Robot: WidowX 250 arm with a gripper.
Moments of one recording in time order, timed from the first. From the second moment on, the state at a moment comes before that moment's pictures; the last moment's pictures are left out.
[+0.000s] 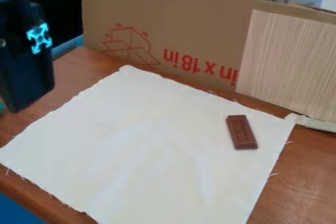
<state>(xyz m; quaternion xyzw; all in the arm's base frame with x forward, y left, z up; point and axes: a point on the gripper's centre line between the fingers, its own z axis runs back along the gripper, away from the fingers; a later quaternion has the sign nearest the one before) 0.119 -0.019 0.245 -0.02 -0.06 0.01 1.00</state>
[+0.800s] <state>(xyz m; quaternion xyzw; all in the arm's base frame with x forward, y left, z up) 0.164 -0.059 0.162 0.00 -0.09 -0.01 1.00</state>
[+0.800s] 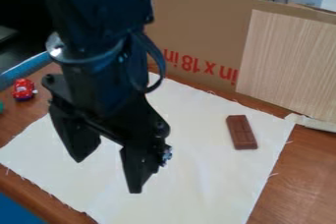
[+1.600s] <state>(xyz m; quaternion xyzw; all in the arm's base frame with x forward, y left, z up) 0.260 -0.083 0.107 0.02 -0.13 0.10 0.99</state>
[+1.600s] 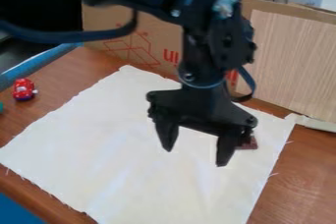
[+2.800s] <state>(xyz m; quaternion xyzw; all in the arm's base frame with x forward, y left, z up) 0.379 -0.102 0.050 0.00 -0.12 0.27 0.95</state>
